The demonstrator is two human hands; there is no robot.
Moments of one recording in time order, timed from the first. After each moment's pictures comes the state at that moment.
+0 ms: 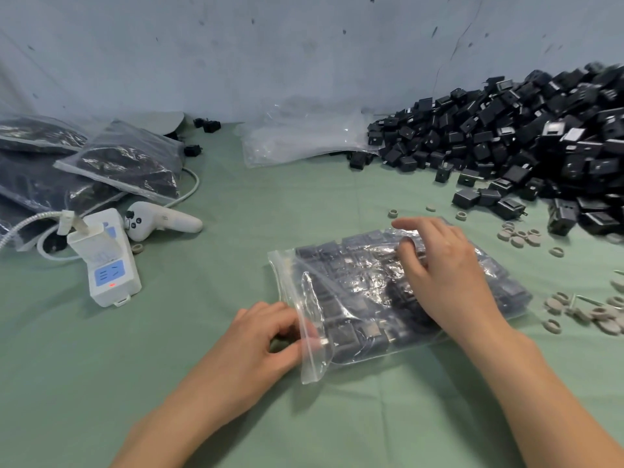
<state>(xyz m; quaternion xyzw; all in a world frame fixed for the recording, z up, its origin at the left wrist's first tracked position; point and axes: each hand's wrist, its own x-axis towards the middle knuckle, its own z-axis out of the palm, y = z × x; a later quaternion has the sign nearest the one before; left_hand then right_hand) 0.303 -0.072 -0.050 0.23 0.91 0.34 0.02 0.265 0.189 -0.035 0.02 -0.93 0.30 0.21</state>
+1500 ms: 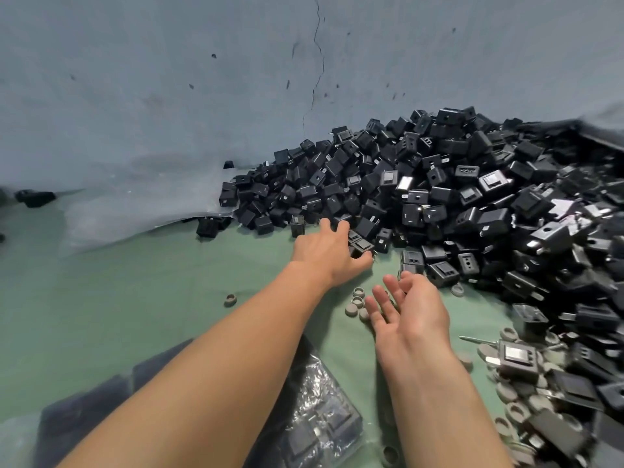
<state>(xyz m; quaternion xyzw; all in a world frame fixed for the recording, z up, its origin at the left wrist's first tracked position) 0.050 0.308 -0.052 0.28 0.95 0.03 -0.09 0.202 0.352 -0.024 -0.37 -0.28 0.86 0.21</state>
